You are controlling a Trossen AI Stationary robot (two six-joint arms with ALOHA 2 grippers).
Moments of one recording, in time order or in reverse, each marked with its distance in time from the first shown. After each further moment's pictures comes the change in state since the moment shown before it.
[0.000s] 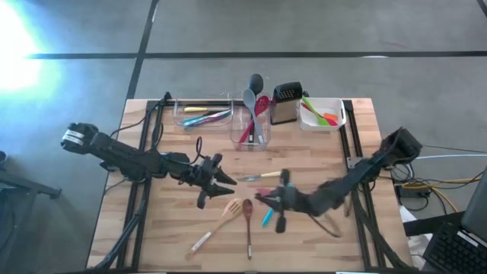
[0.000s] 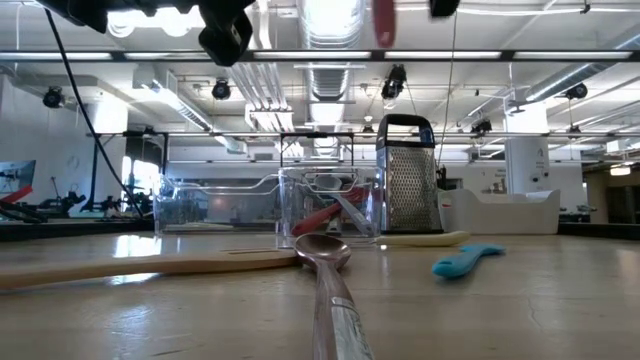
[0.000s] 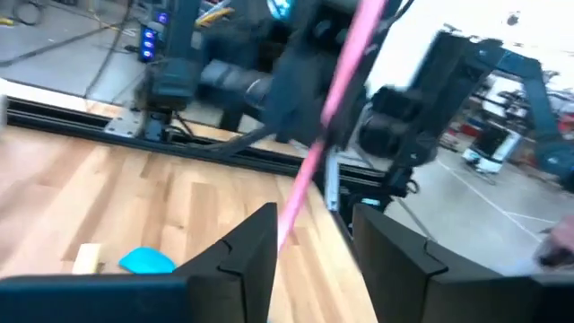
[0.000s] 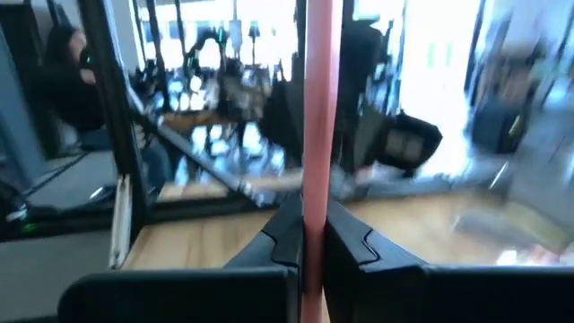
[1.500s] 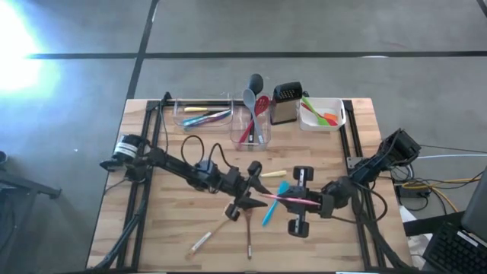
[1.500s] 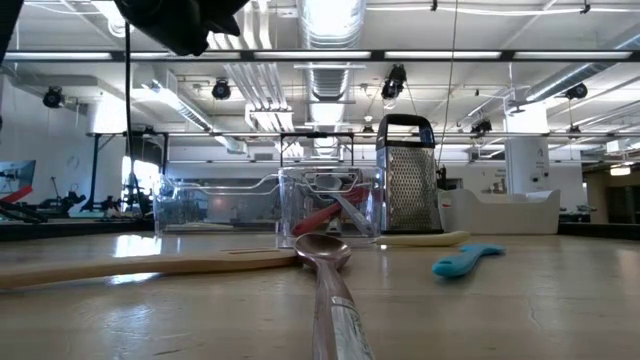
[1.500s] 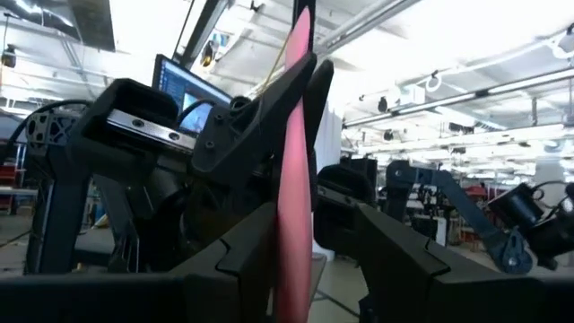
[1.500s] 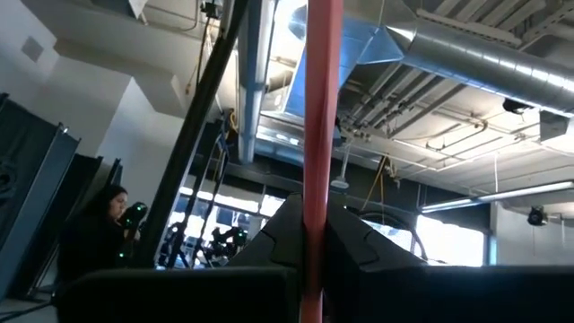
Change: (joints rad) left arm 0.000 0.621 0.398 0.771 0.181 0.159; right arm 0.033 0.020 -0.051 0.779 -0.276 -0.679
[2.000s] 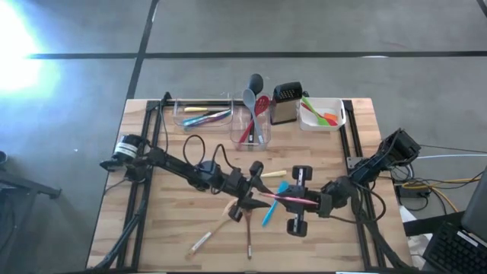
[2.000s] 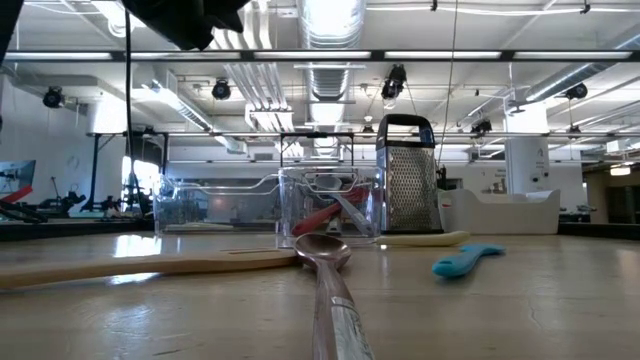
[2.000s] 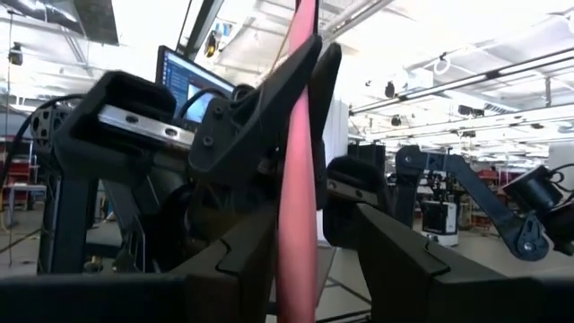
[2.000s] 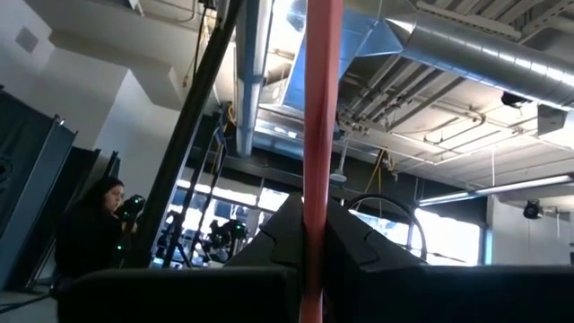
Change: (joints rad) left arm 0.000 0.000 0.030 -0.069 -0.011 0.045; right arm -0.006 0.000 0.000 -0.018 0.011 0.008
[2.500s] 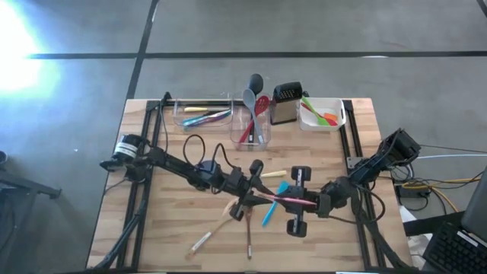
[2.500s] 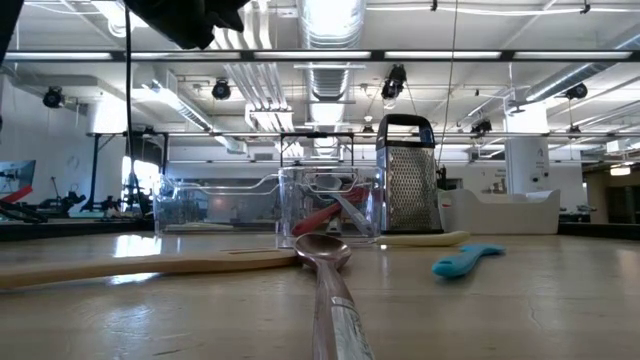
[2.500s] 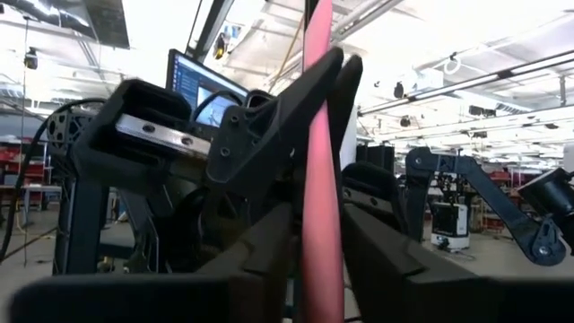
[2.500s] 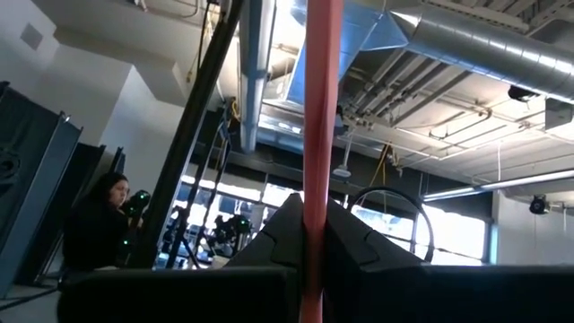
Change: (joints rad) left arm 0.003 0.000 0.005 -0.003 -0.024 0.009; right arm 0.000 0.000 -0.001 -0.022 0.000 0.020
